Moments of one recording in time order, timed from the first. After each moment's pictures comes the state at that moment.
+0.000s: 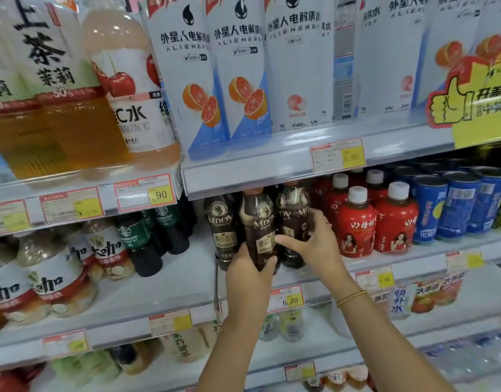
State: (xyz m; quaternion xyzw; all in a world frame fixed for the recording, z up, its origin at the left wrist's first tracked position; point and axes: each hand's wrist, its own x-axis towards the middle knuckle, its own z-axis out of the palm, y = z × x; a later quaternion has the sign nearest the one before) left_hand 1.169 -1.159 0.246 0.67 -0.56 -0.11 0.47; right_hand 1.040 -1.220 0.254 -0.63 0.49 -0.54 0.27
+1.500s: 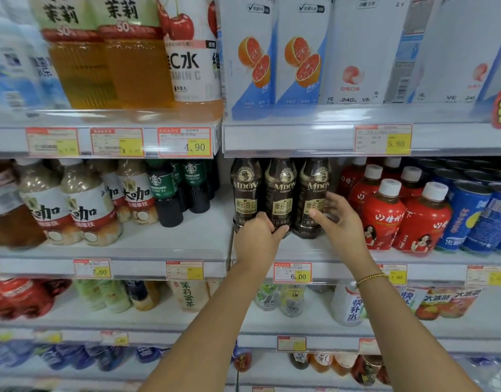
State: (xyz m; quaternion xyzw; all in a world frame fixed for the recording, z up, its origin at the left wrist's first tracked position) left_hand 1.183 -1.181 0.242 0.74 -0.56 -0.03 0.36; right_hand 1.025 -1.236 0.241 -0.66 0.44 -0.52 0.31
